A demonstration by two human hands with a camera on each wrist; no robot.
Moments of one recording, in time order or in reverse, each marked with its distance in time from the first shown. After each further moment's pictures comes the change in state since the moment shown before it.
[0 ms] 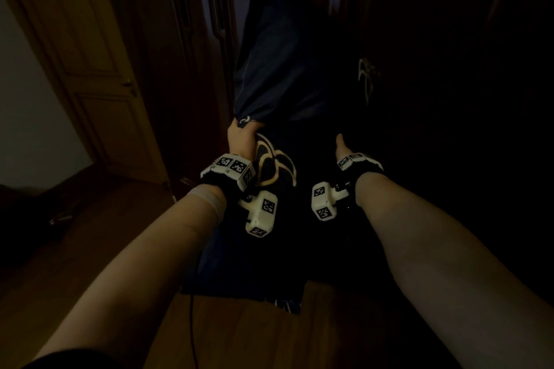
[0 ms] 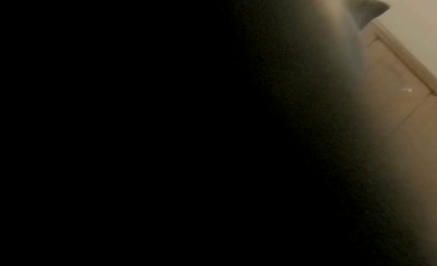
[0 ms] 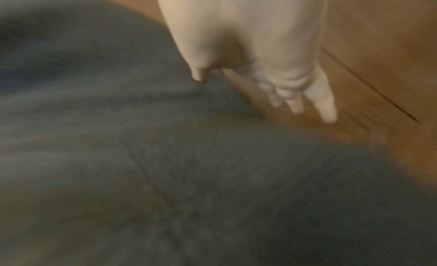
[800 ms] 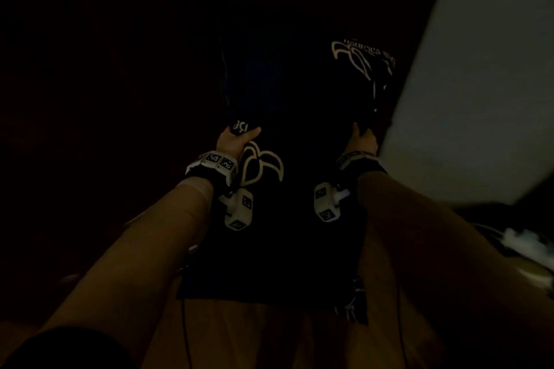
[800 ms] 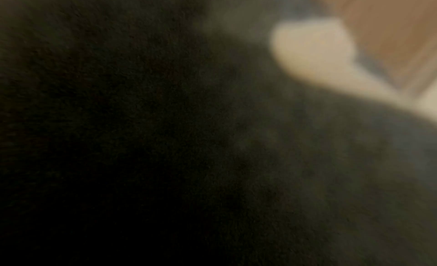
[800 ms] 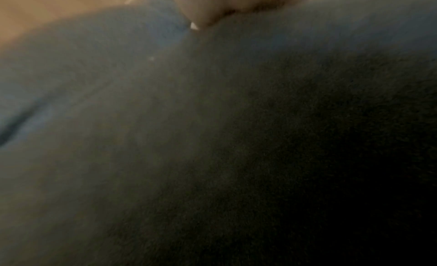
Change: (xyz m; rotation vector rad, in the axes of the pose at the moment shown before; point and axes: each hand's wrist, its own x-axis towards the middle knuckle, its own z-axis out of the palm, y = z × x) left_hand -0.039 -0.160 0.228 0.179 -0.916 -0.439; right_hand 0.000 0.227 -0.142 0.468 0.952 0.324
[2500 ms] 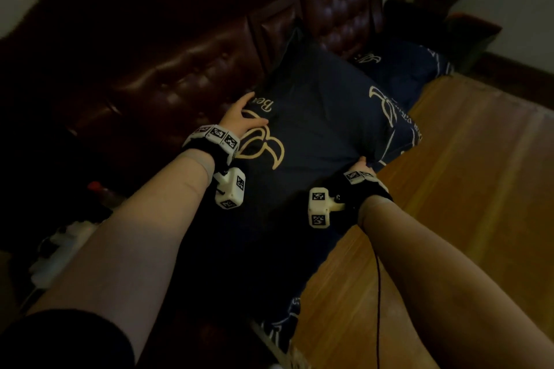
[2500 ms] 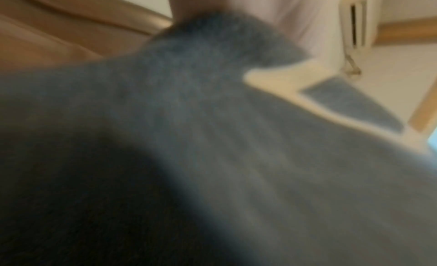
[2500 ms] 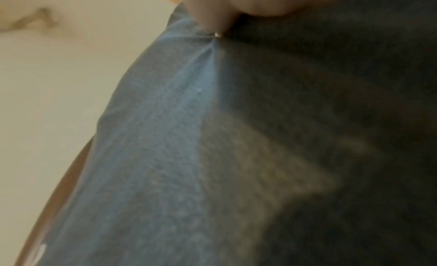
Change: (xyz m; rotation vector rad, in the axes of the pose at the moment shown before) left_hand -0.667 -0.200 0.744 0.694 -1.971 0.604; right_hand -0.345 0.490 -0.699 0.721 1.472 1.020
